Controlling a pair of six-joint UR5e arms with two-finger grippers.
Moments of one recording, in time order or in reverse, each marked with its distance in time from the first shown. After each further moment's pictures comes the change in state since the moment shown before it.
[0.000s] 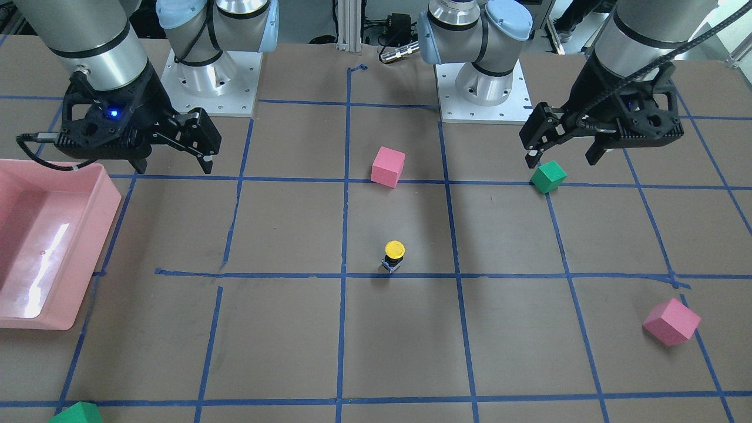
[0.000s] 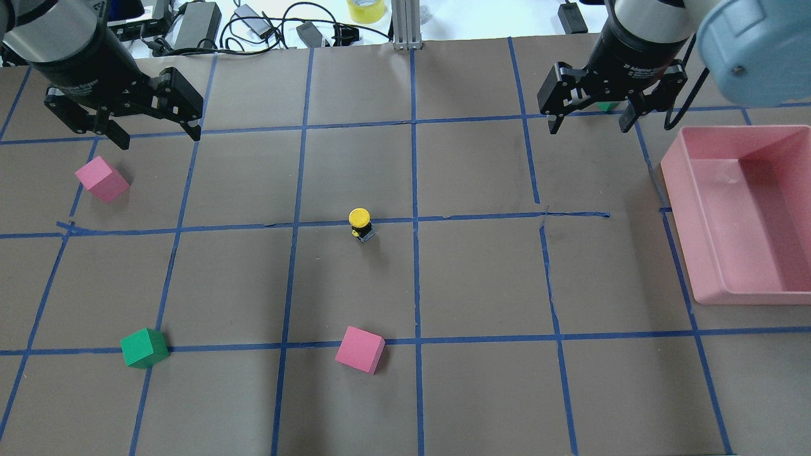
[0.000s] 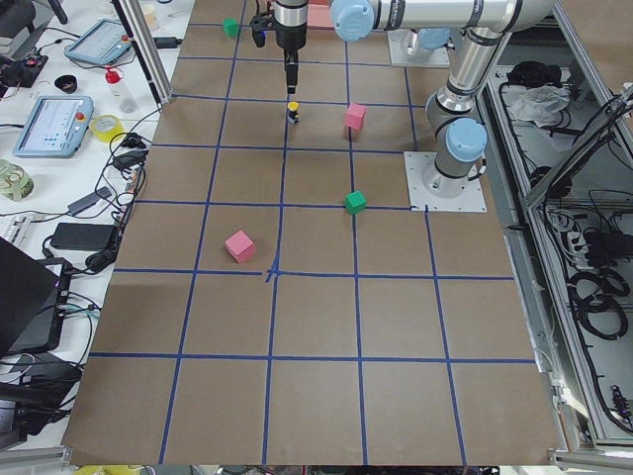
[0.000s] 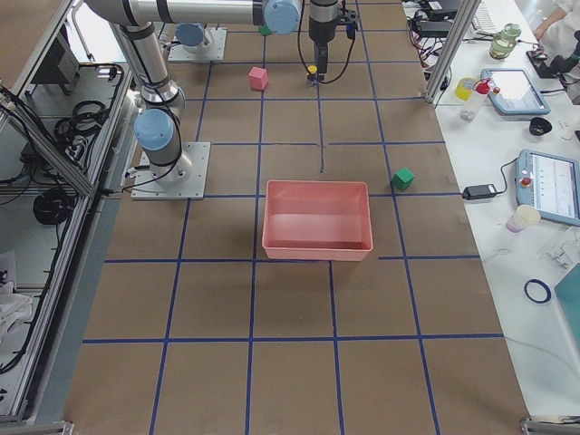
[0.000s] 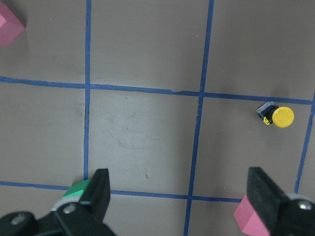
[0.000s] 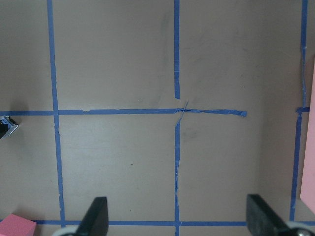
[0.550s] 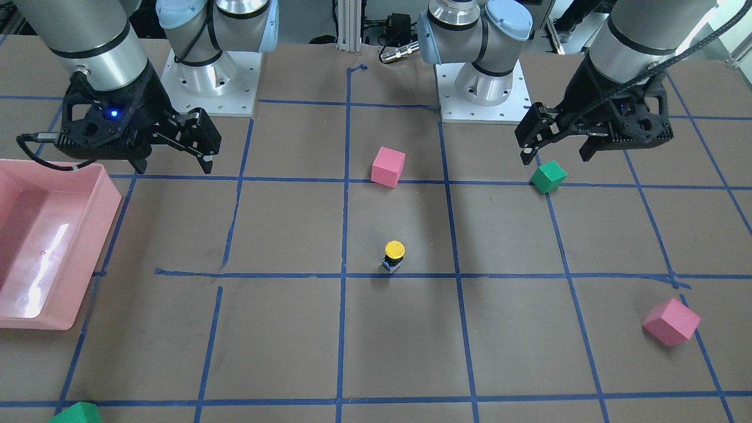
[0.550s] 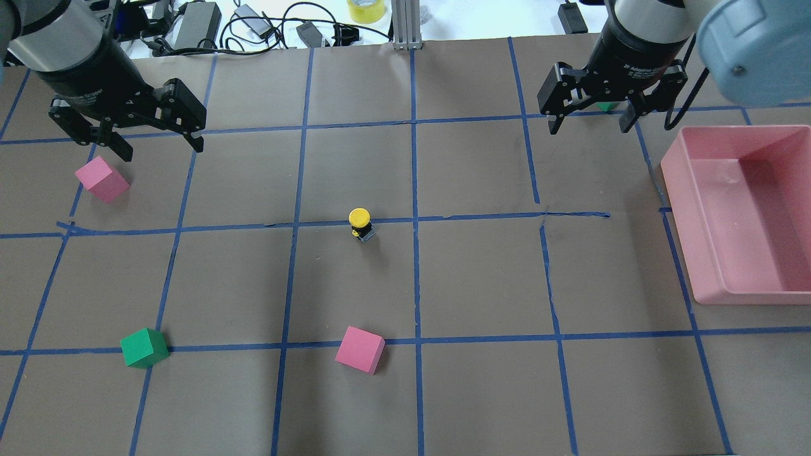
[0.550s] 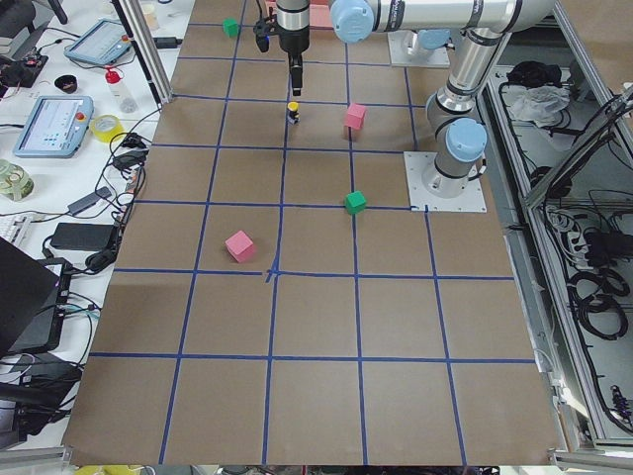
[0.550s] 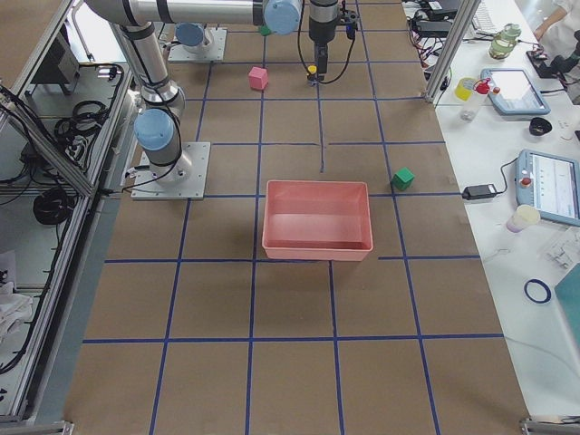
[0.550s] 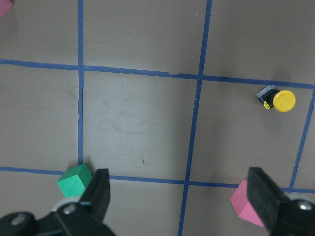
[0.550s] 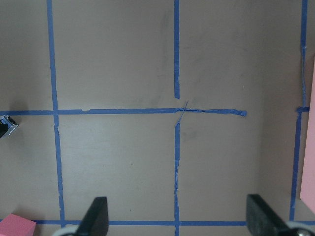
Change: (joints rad) left arm -0.001 0.001 -0.010 -0.027 0.005 -0.008; right arm 0.000 0.000 0.000 0.001 0.000 0.000
